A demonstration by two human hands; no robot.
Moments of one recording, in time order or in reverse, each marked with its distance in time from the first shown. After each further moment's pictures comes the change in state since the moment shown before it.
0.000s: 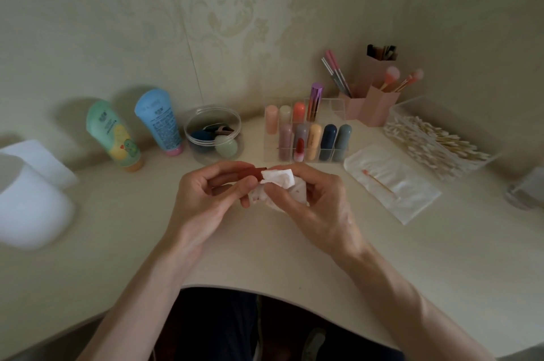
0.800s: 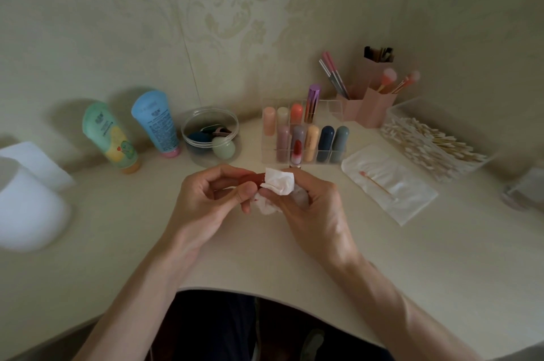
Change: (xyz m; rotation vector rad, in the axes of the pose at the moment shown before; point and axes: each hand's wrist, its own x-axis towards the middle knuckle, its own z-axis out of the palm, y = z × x) left_hand 0.002 -0.007 -0.002 0.036 -0.081 0.049; right_hand -0.003 0.012 0.011 0.064 0.063 -0.080
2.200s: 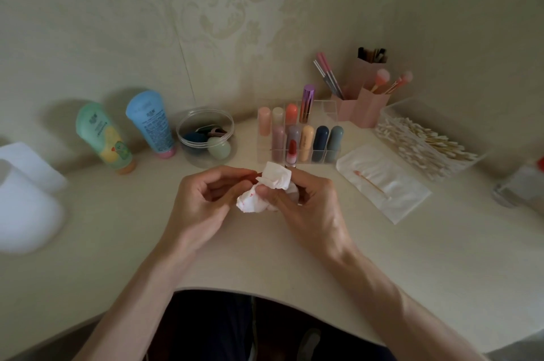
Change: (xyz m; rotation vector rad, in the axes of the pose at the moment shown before) left_hand 0.001 -0.003 0.004 0.095 0.013 0.062; right_hand 0.003 0.000 -0.004 -0.025 0.005 0.102
